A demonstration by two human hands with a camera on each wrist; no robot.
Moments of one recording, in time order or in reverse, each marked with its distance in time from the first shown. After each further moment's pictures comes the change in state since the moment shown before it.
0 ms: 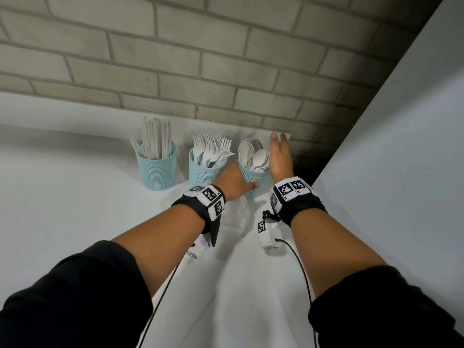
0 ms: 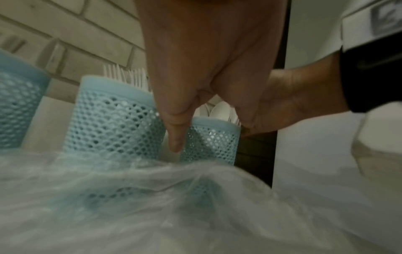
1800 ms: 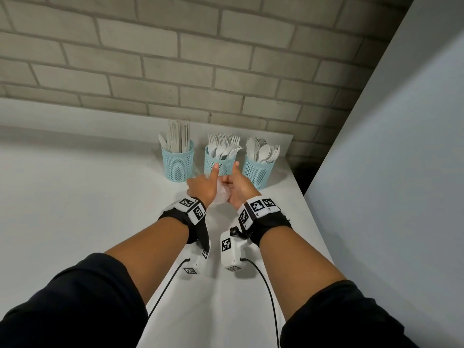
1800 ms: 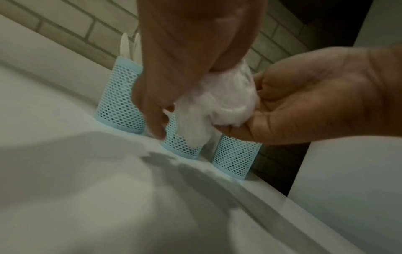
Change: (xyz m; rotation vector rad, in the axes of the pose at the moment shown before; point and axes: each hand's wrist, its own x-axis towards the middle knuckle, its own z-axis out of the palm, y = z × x) left_hand -0.077 -0.055 -0.008 -0.498 0.481 -0.306; right_hand -0.113 0.013 0.063 0.376 -0.462 0.510
